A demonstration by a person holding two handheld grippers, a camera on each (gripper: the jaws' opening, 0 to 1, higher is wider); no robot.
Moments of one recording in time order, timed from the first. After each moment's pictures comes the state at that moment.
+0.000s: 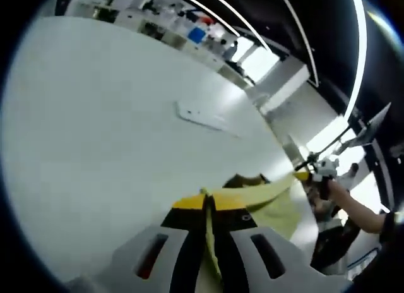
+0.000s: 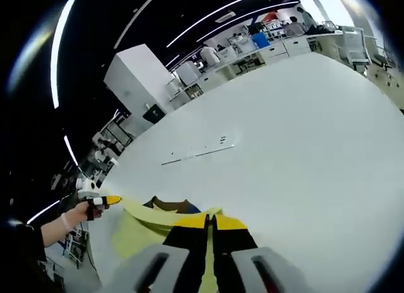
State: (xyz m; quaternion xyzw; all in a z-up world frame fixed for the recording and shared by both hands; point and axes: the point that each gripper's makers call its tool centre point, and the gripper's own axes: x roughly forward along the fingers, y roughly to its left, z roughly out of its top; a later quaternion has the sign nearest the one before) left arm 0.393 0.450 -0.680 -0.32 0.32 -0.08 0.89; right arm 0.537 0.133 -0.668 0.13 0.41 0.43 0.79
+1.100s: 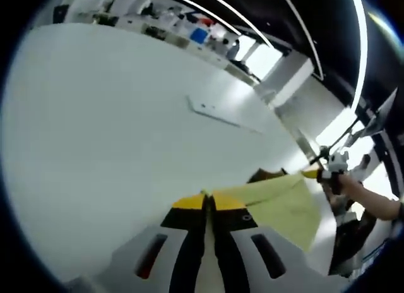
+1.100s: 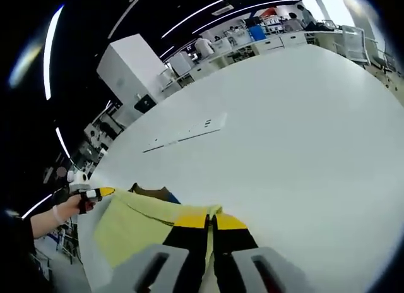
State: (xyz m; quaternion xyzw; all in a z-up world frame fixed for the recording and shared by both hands) left arm 0.403 0.459 -0.708 -0.26 0.31 -0.07 0.91; right arm 0.543 0.131 -0.703 0.08 0.43 0.42 0.80
